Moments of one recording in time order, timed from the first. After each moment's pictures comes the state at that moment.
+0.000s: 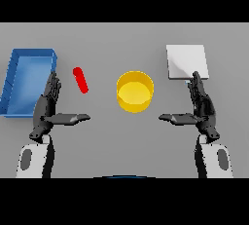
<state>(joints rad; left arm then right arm) 0.00 0.00 0.00 -1.57 0.00 0.00 0.00 0.00 0.00 0.00 -1.57 0.00 0.00 0.00</state>
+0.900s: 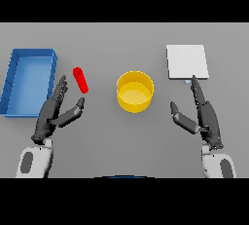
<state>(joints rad) 0.03 0.06 -0.10 -1.64 -0.13 -0.03 0.08 0.10 -0.08 0.10 -1.71 0.19 -0.01 -0.10</state>
